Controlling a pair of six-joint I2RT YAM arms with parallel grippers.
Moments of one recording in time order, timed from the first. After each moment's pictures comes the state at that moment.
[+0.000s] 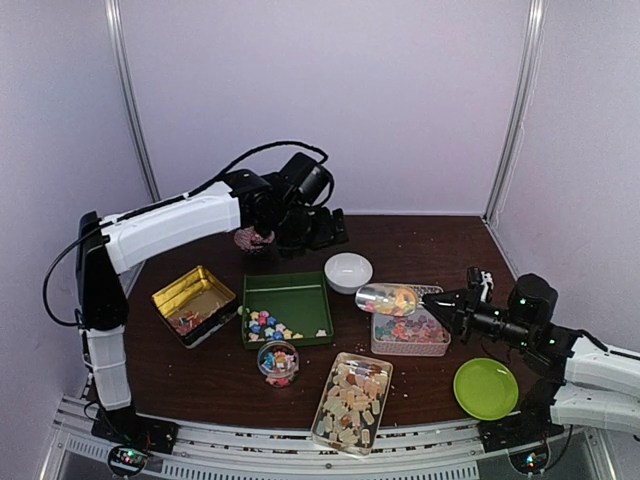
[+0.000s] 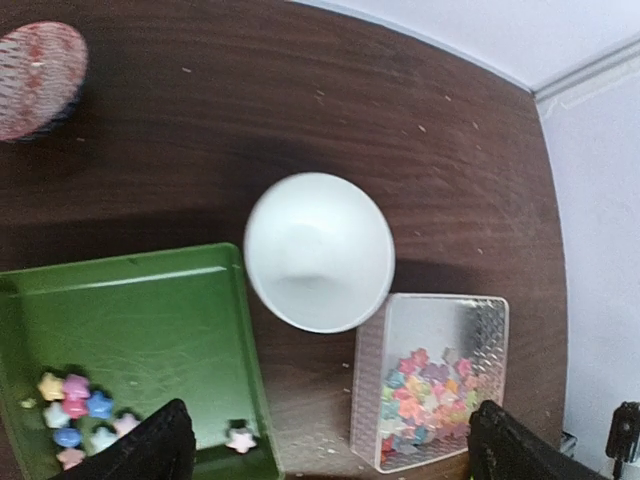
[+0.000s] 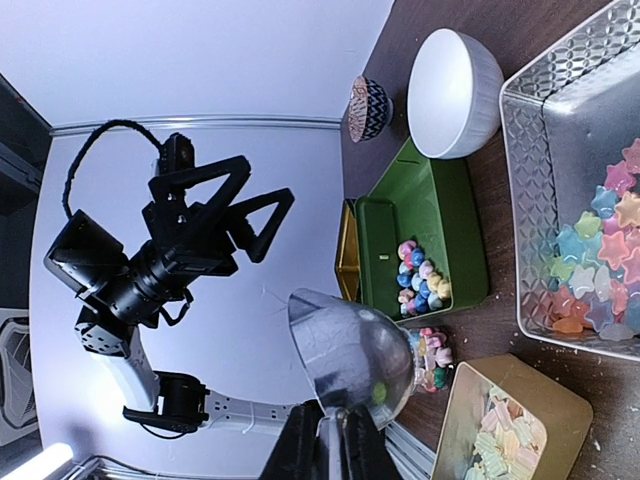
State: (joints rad) left arm -0.92 1.99 1.94 -0.78 -0.16 -0.91; right arm 0.62 0.70 0.25 0.32 -0.33 1.44
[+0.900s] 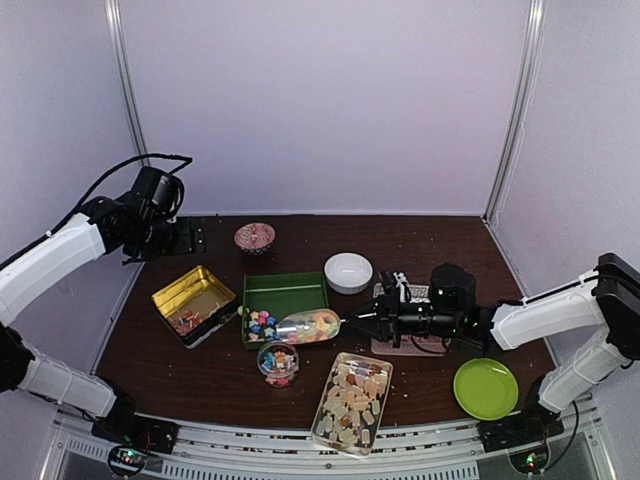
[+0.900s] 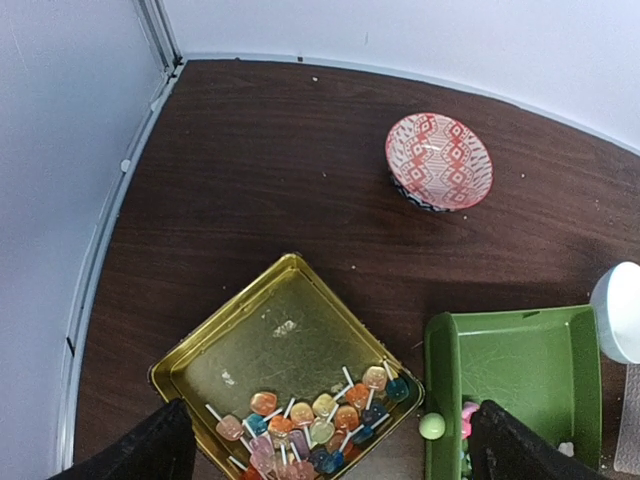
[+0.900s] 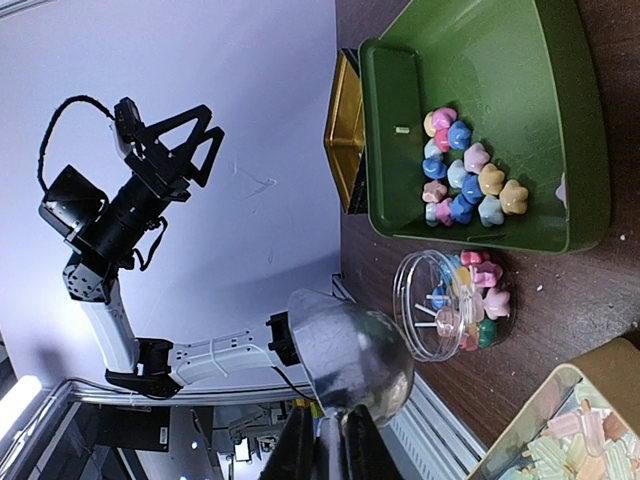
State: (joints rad) left arm -0.47 1.27 1.20 -0.75 -0.36 -0.48; right arm 0.87 1.45 0.53 0.72 -0.46 1.44
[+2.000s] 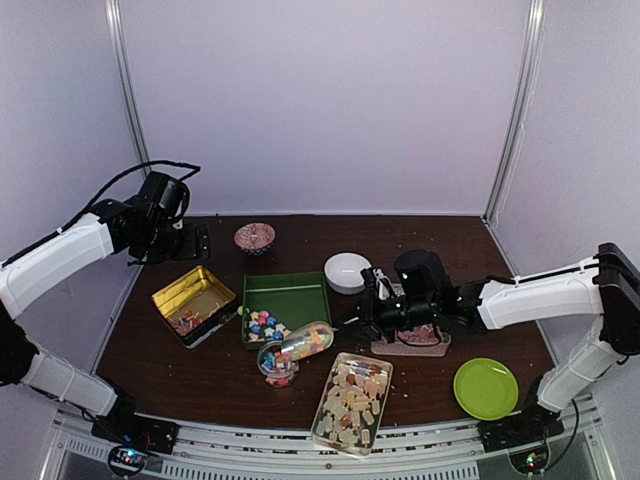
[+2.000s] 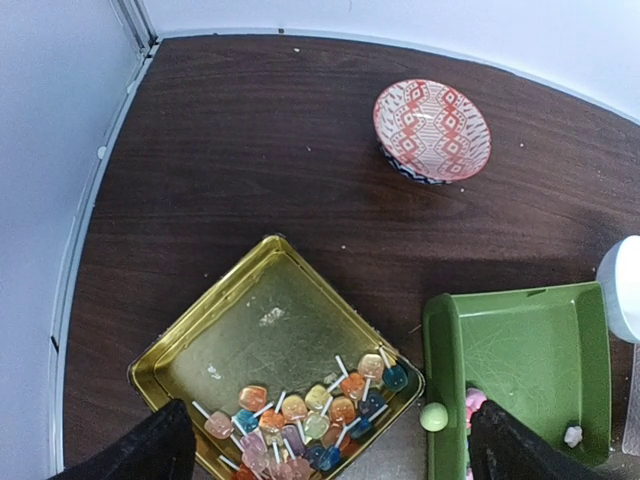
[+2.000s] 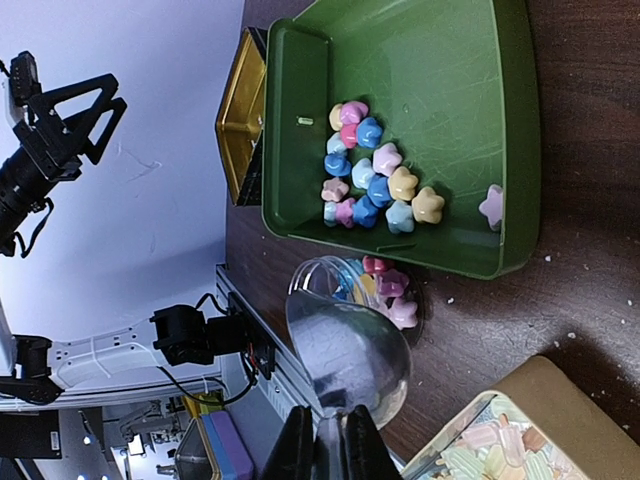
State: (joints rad) left arm -0.45 1.32 1.18 -0.73 -0.29 -0.45; right arm 0.92 1.51 0.79 0.19 -0.39 1.16
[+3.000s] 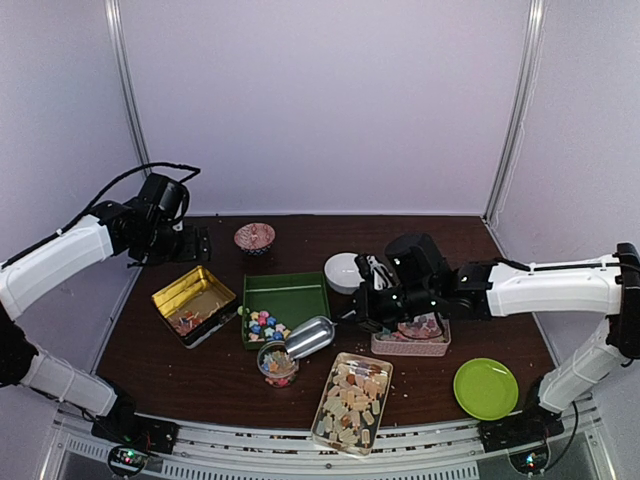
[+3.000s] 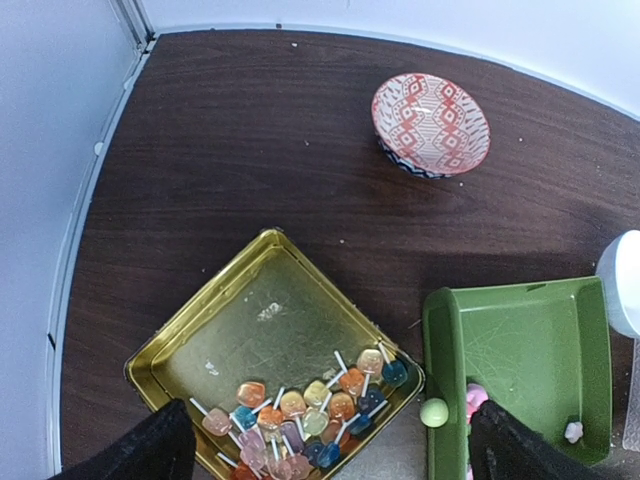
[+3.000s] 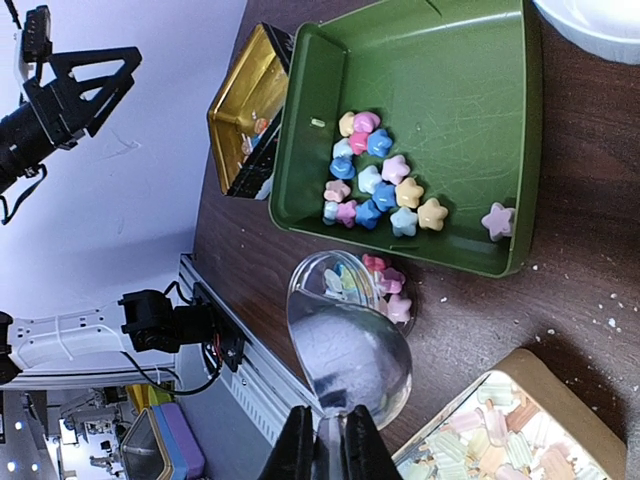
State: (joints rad) left arm -0.45 1.32 1.17 -0.73 -0.28 -0.45; right arm 0.97 1.47 0.96 -0.11 -0.27 0.99
